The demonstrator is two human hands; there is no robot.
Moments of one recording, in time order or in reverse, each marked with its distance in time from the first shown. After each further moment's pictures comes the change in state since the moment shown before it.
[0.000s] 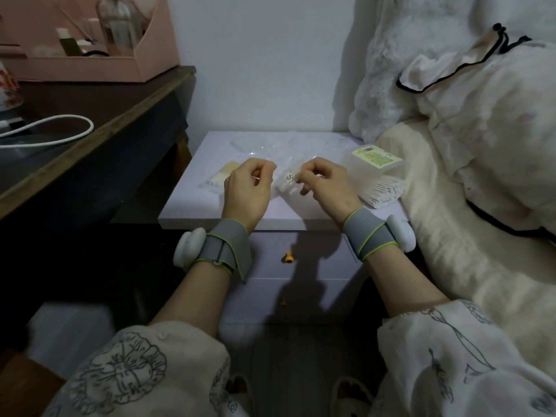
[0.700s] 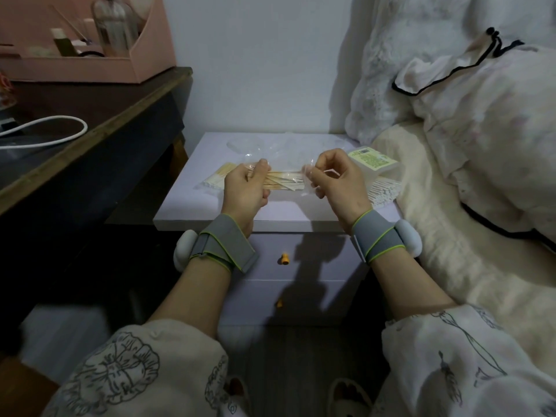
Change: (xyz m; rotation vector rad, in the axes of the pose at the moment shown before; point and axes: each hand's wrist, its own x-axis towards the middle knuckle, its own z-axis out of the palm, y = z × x) left_hand 0.006 0.002 0.007 -0.518 -0.084 -0.348; right_hand 0.000 0.006 -0.014 0.235 0.101 -0.069
